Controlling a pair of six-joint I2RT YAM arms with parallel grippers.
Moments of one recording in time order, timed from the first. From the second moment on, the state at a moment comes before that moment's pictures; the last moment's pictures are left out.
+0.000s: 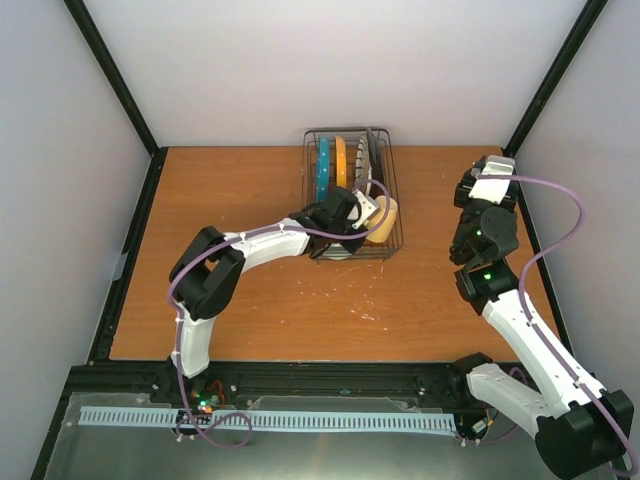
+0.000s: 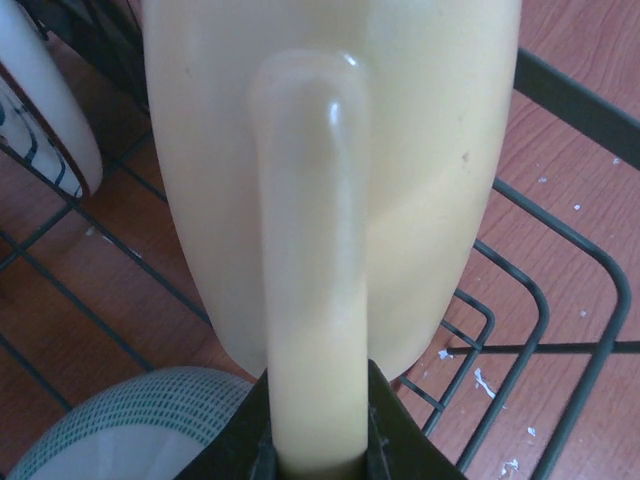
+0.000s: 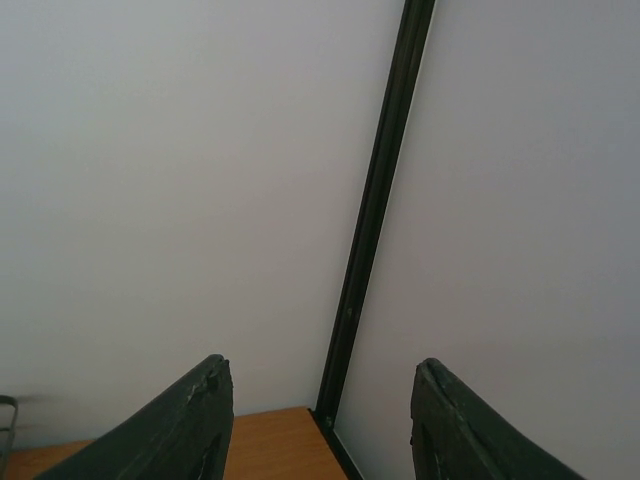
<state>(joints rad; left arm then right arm) -0.78 1.99 1.42 -0.17 0.10 0.03 0.35 0.92 0.78 0.44 0.73 -0.37</state>
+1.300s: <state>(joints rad) -0.79 1.99 1.65 -0.37 0.00 -0.01 0.27 0.95 0.88 0.23 0.61 -0.23</state>
